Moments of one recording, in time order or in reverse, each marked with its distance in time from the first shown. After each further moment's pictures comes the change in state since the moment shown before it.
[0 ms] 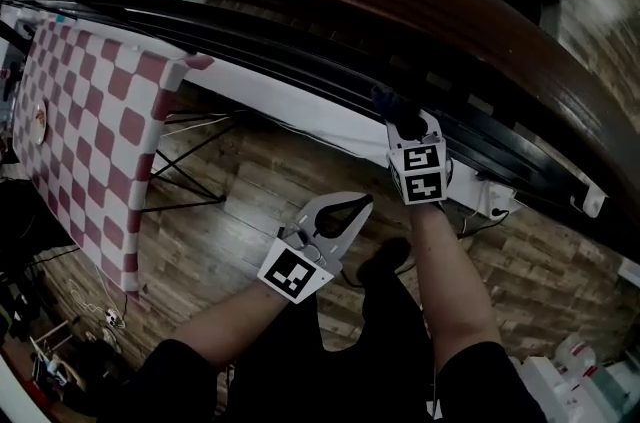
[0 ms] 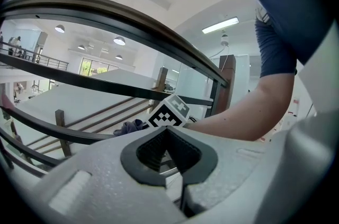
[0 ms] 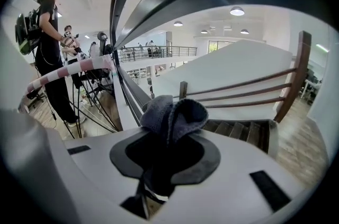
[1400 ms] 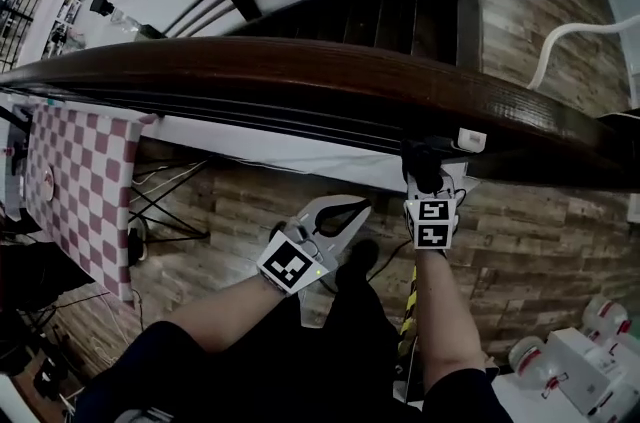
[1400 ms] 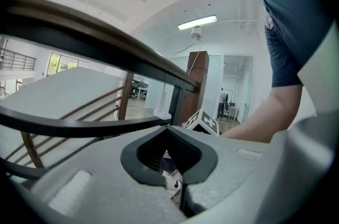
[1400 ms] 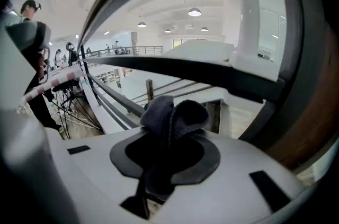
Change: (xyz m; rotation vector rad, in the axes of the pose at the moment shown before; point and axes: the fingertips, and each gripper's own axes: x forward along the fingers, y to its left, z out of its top) left arm 0.126 -0.218 0.084 0.068 0.032 -0.278; right arm -0.283 -0.182 -0.144 0.222 0.009 -0.306
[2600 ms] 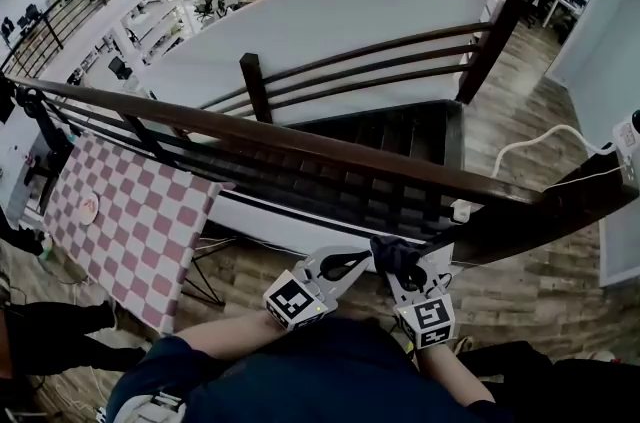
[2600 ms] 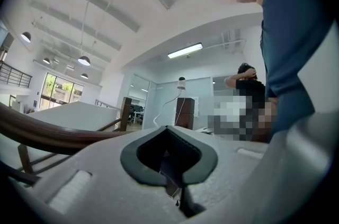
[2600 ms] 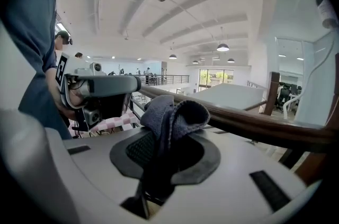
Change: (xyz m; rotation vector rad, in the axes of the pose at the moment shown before) left arm -0.215 -0.044 0.216 0.116 -0.206 -0.047; right arm -0.283 0.236 0.220 -0.158 -0.311 0.256
